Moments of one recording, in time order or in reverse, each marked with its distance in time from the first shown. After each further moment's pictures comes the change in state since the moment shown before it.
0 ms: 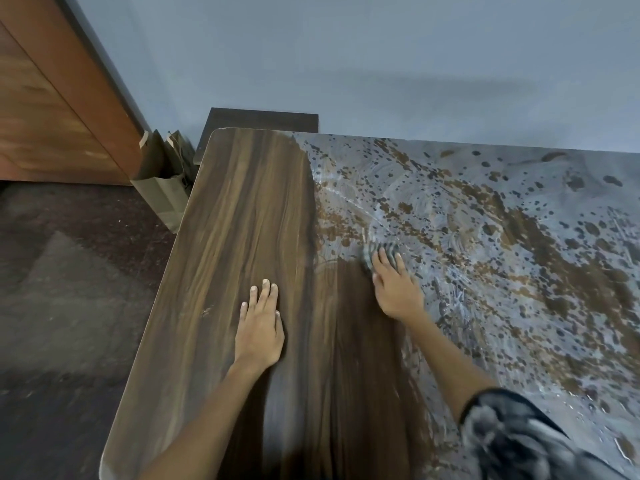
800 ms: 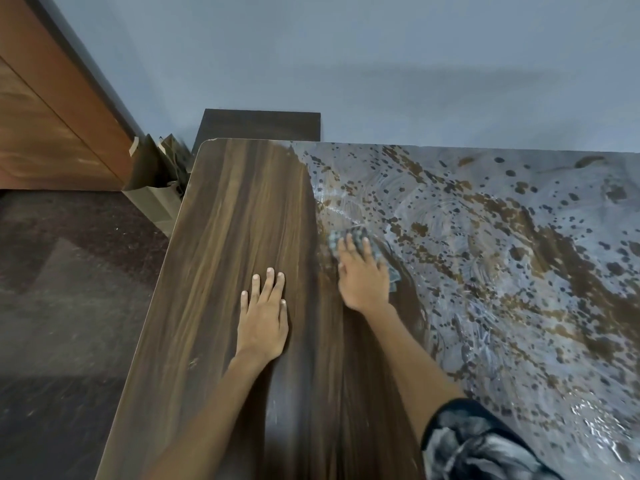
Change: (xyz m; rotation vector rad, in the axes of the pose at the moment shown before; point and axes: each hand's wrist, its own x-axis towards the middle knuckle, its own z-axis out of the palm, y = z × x) left_hand 0.090 0.011 -0.009 0.048 -0.009 0.032; right_hand 0.090 -0.065 -0.008 0.001 0.066 -0.088
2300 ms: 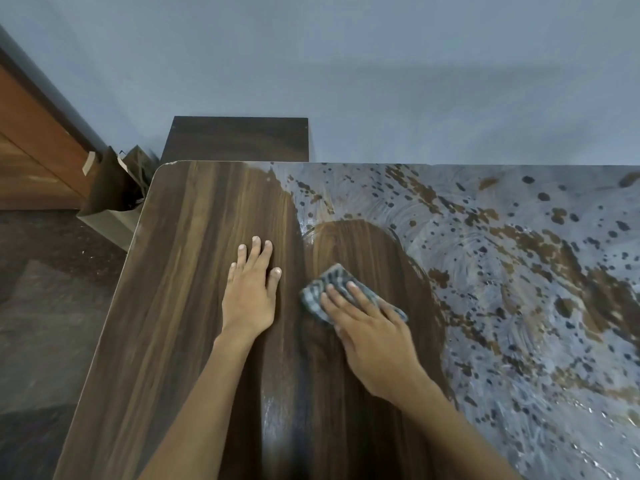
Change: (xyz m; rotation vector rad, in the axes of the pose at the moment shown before) left_hand 0.163 0.016 -0.017 -0.149 0.056 -0.007; right_hand 0.027 0.022 -0.010 -0.056 0.080 -0.252
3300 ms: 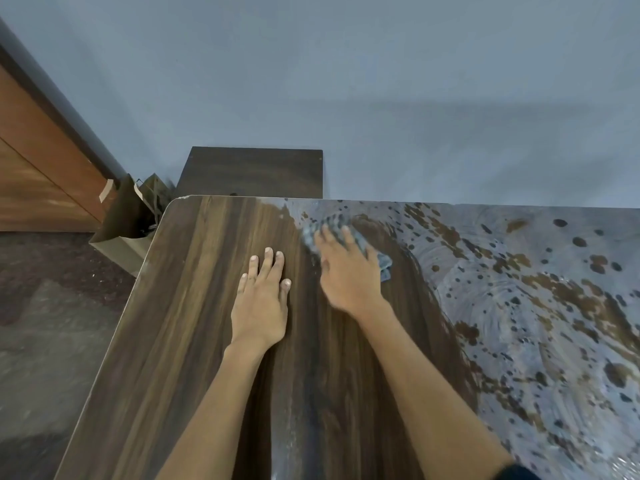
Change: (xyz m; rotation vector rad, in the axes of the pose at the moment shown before) left_hand 0.054 -0.003 0.001 0.140 0.005 0.021; right_hand 0.169 0.002 -0.016 0.090 0.049 0.133
